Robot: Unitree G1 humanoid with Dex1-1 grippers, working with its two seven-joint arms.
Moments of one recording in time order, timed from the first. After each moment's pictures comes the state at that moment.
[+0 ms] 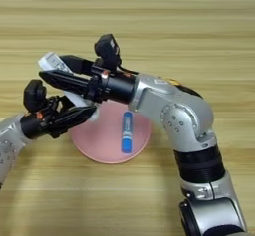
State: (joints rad) left arm -0.23 0.14 -0.07 0.09 -0.72 0.31 -1.31; right arm -0.48 -0.20 0.09 -0.32 0.84 0.84 0.66
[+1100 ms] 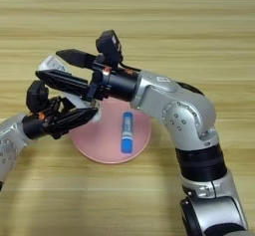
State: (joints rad) left arm -0.24 0.14 -0.08 0.12 -0.71 0.30 -1.31; right arm -0.49 -0.21 0.08 -0.33 0.85 0.84 0.67
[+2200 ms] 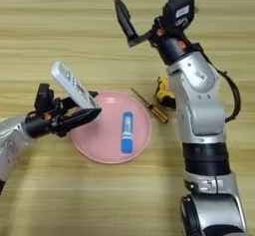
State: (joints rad) left arm -0.27 0.15 -0.08 0.25 -0.55 0.14 -1.23; right arm -0.48 -0.20 -0.08 -0.10 0.17 -0.05 0.33
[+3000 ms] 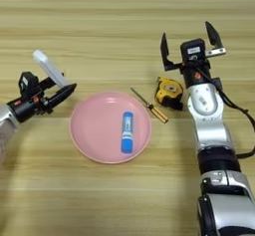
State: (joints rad) left arm -0.40 0.19 0.04 0.63 -0.28 -0.20 -0.84; right arm -0.47 -0.30 -0.12 0.51 -0.11 -0.47 0.03
